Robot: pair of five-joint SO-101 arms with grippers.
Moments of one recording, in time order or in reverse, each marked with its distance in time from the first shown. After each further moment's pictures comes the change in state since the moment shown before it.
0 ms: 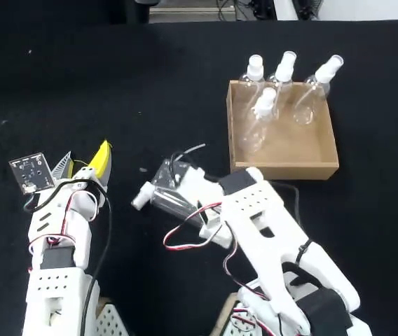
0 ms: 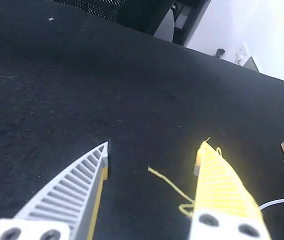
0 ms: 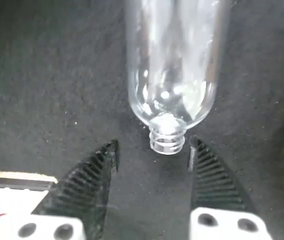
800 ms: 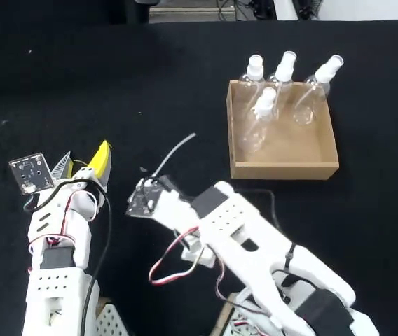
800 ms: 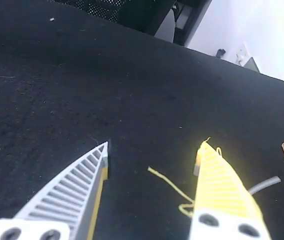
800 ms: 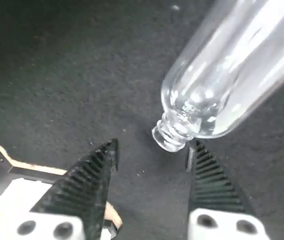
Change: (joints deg) left arm -0.2 0.0 0.0 0.0 0.0; right arm -15.6 -1.5 0.4 3.1 -8.6
